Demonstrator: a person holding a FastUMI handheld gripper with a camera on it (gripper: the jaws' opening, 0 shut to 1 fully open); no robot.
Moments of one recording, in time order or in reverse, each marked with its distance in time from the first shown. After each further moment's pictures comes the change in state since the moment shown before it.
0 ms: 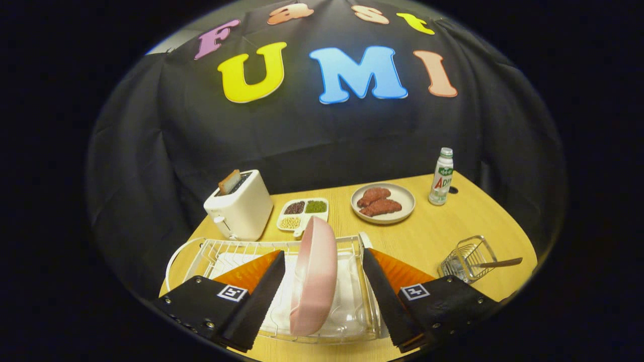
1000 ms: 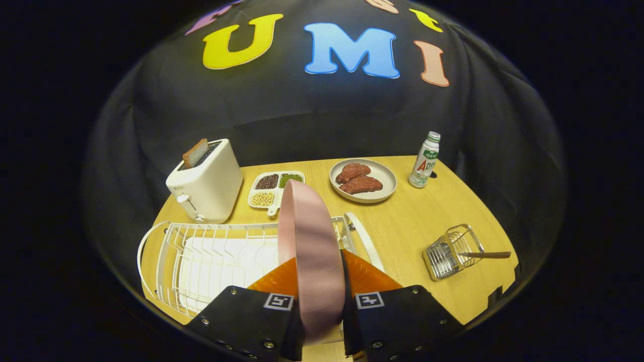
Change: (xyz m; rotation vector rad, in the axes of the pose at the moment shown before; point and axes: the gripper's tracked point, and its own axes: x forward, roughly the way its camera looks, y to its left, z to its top) arm 0.015 -0.007 -0.002 -0.099 0.114 -0.236
